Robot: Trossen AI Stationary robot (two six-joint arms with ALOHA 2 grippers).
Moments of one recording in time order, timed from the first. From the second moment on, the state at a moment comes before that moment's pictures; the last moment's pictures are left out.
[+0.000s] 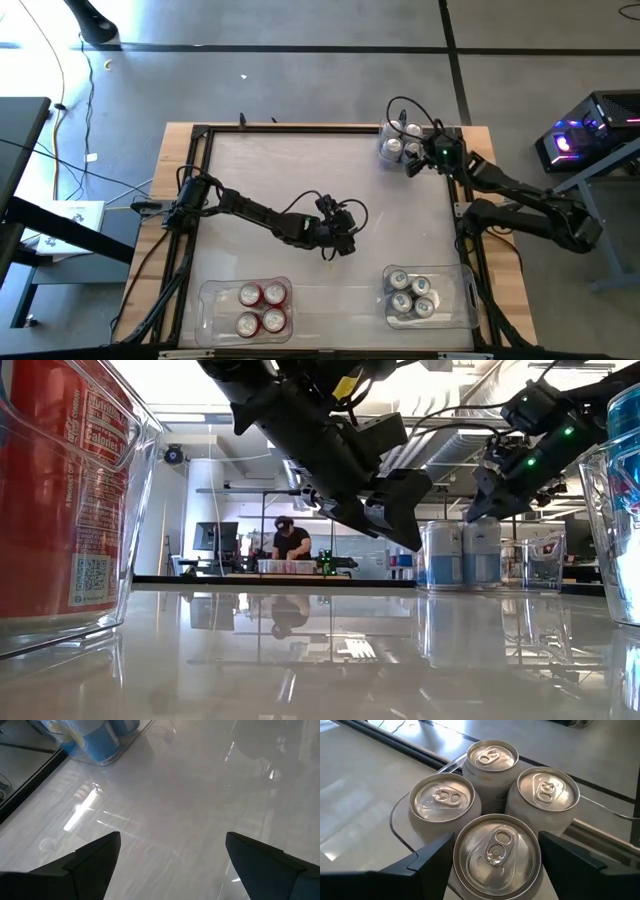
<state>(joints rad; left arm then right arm) -0.19 2.11 1.37 -0.02 -0.69 -0.21 -0.74 0.83 0.42 -0.16 0.20 0.10</state>
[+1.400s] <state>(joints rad) -0.24 1.98 1.37 -0.25 -0.83 -0.27 -0.50 1.04 0.73 -0.67 -0.05 -0.03</state>
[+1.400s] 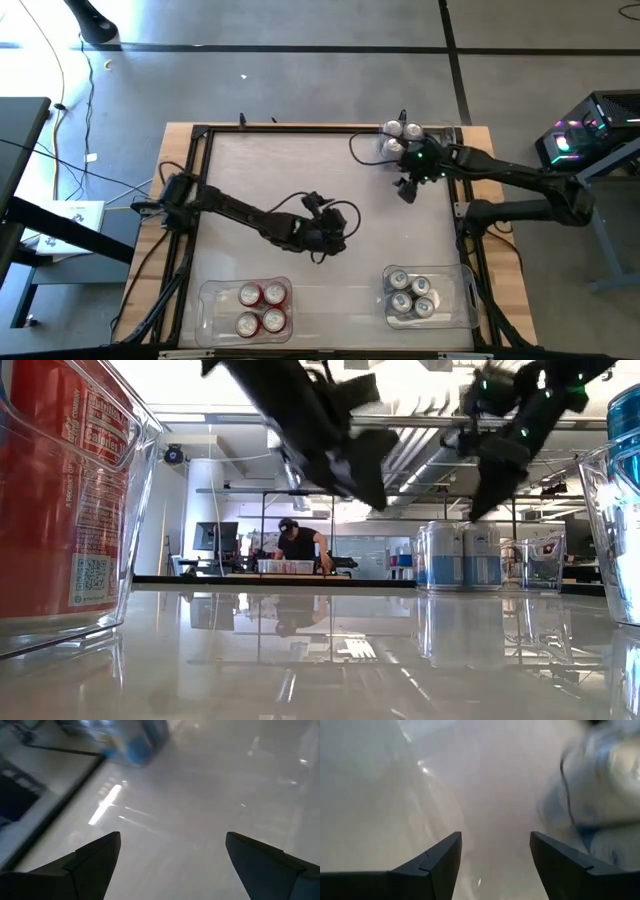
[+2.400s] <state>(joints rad) -0.30 1.78 1.37 -0.67 -1.03 -0.60 -0.57 1.72 1.32 -0.78 0.32 0.28</state>
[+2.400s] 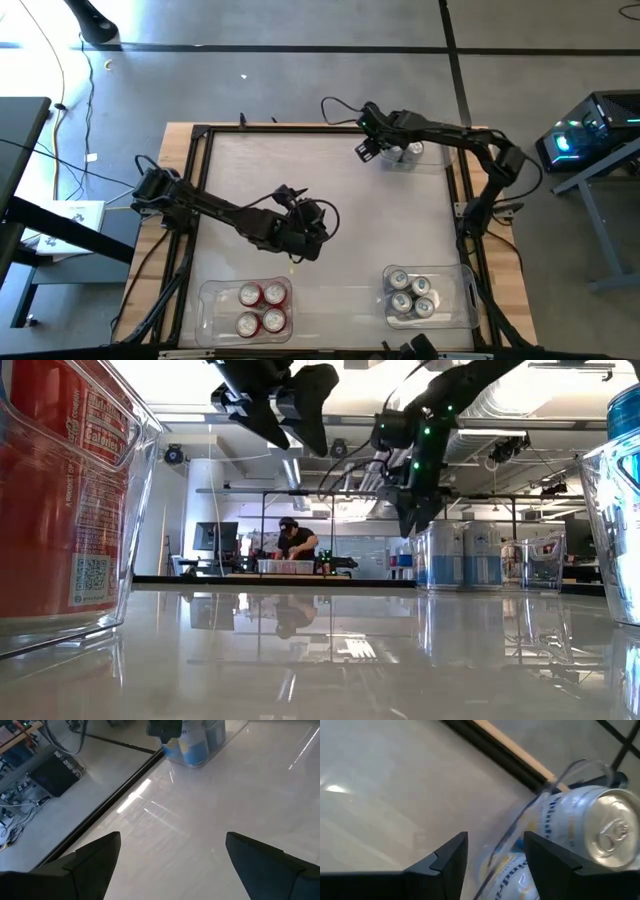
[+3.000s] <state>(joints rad) -0.31 1.78 1.37 -0.65 -1.03 -0.60 -0.60 1.76 1.32 -0.81 0.33 0.30</state>
